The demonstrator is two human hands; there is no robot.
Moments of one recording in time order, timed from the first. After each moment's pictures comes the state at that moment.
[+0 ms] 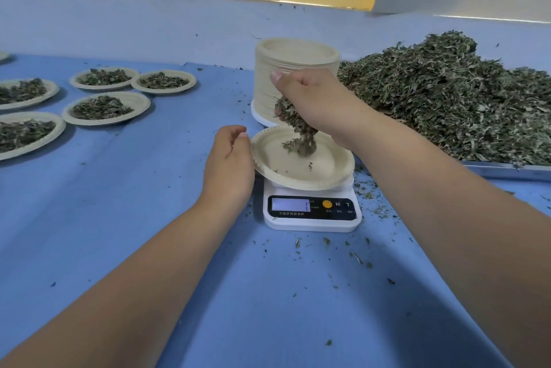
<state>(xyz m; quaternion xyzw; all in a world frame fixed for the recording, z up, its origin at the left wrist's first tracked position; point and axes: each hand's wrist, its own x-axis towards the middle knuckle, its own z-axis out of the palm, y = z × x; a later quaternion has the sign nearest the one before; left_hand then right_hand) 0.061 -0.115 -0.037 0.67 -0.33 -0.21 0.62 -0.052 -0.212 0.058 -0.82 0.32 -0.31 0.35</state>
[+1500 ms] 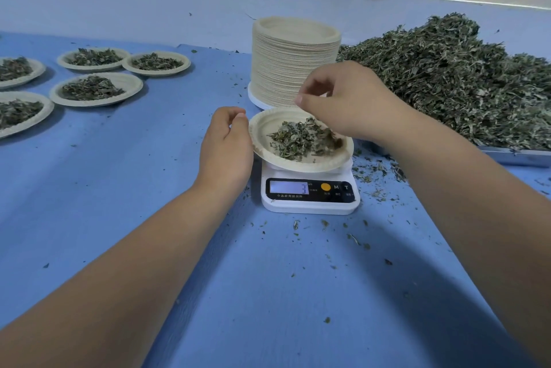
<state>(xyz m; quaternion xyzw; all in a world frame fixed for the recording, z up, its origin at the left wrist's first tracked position) 0.061 -0.115 -0.039 0.68 -0.34 -0.18 0.62 -0.093 -0.205 0.052 -0.88 0.36 -0.26 0.17</state>
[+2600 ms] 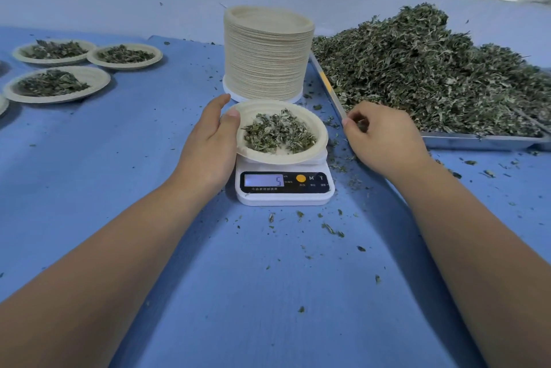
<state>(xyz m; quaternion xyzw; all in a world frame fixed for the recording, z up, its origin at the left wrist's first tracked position) 0.055 -0.109 -0.039 0.67 -0.43 -0.23 0.56 -0.186 -0.242 -0.022 -0.82 0.49 -0.28 -0.01</state>
